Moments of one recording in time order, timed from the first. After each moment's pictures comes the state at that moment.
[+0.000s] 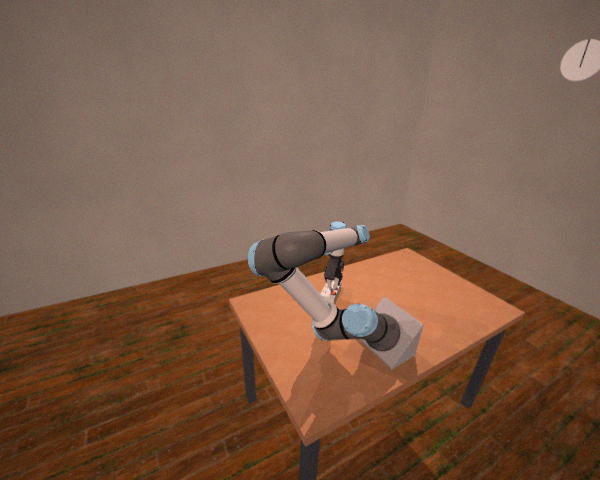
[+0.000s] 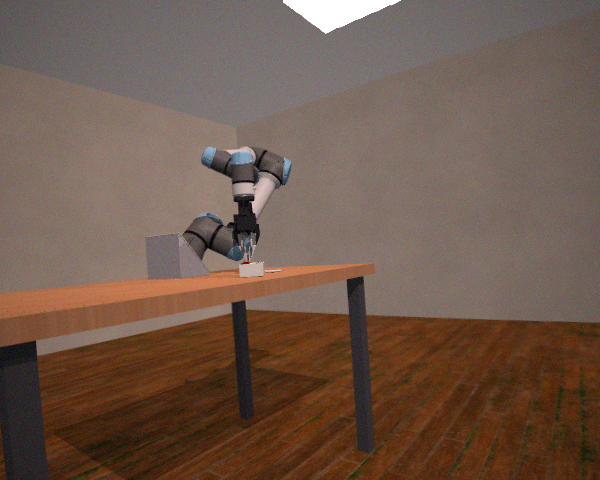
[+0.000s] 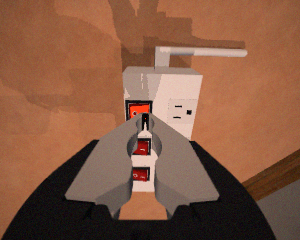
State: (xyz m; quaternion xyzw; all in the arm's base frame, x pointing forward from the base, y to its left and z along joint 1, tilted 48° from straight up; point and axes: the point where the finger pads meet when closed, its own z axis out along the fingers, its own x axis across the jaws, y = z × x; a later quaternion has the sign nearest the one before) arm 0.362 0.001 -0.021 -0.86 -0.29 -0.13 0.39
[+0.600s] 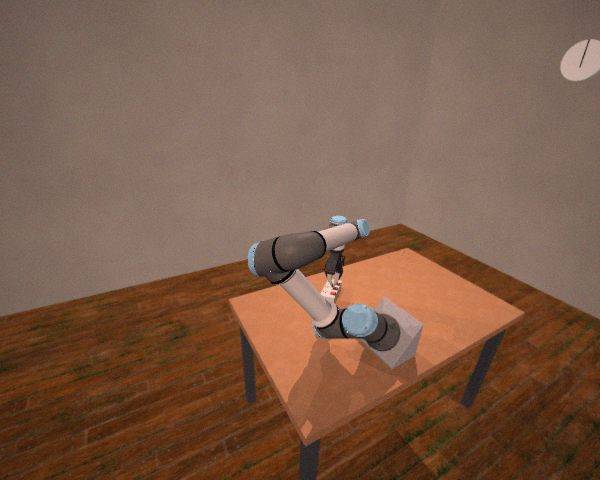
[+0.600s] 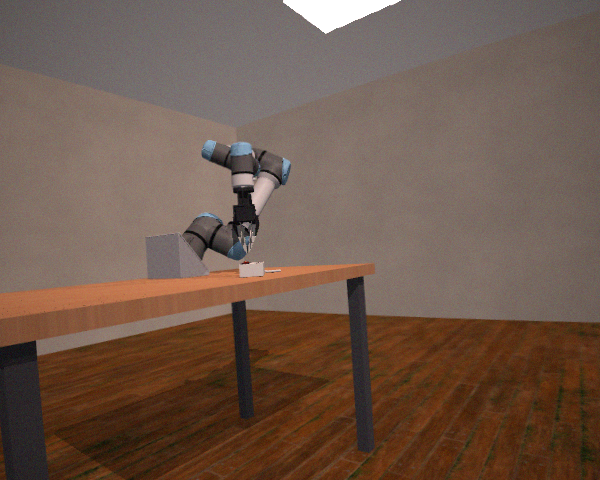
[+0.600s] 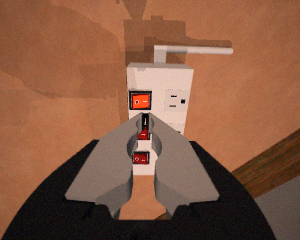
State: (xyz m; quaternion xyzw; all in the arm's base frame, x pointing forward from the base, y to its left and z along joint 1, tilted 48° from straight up) arm 0.362 -0.022 0.000 -0.86 -0.29 -0.13 0.39
